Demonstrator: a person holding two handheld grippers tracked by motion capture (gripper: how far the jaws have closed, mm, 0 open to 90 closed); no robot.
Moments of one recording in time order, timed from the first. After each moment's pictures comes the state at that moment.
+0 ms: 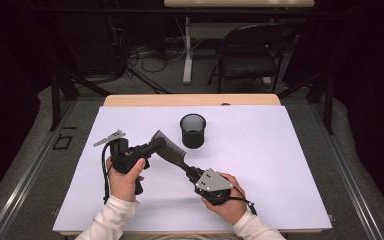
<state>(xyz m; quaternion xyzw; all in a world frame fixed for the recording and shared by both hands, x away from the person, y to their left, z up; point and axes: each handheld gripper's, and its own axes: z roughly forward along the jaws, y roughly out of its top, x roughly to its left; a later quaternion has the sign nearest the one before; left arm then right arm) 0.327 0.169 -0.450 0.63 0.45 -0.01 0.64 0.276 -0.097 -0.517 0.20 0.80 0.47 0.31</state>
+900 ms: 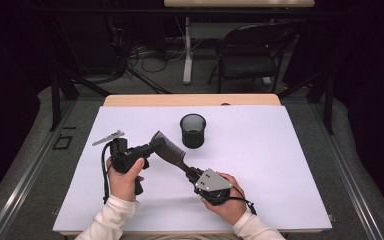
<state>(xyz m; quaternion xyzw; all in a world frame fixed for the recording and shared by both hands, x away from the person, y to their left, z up) 0.329 0.171 -0.453 0.61 0.45 -0.03 0.65 0.277 -0.096 -0.518 0.20 0.80 0.47 0.31</state>
